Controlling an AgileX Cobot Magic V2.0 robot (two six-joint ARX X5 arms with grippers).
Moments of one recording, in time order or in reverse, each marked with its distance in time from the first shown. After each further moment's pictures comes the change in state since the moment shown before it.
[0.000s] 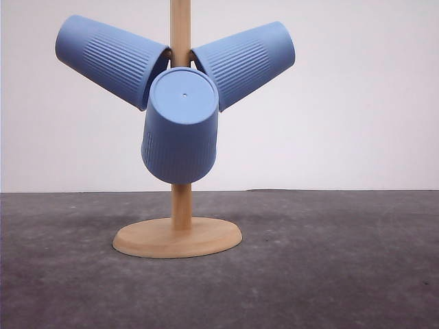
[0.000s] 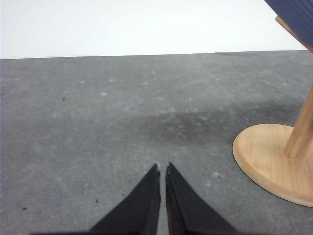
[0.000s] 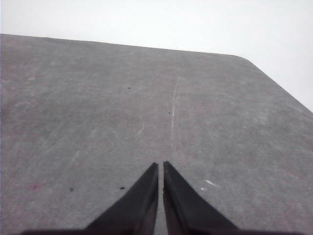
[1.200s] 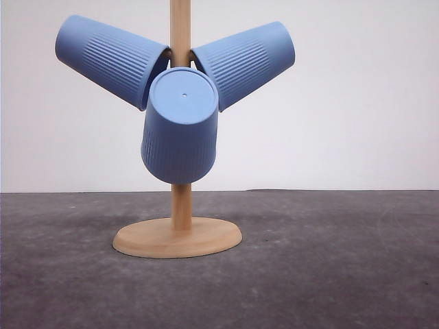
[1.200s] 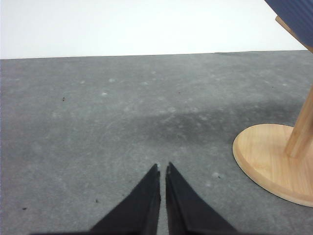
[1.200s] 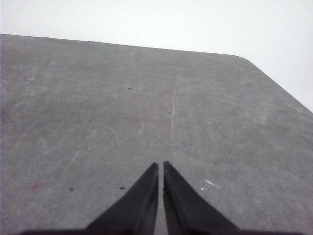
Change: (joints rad) left_arx 0.000 0.000 0.000 0.000 0.000 0.000; right_arx 0.000 0.000 0.000 0.000 0.000 0.000
